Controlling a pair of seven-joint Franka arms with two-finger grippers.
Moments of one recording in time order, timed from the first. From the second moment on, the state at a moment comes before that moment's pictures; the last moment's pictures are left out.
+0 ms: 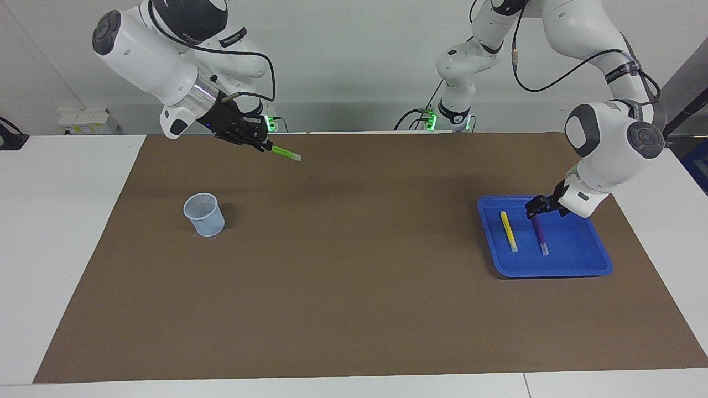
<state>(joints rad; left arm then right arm) 0.38 0.26 -0.37 -1.72 0.09 1.80 -0.06 -0.37 -0.07 0.47 -1.81 0.60 1.68 0.33</state>
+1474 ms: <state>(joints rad) 0.07 -0.03 -0.39 -1.76 -0.46 1.85 -1.49 -0.02 -0.31 0.47 -2.25 1.12 2.46 0.67</state>
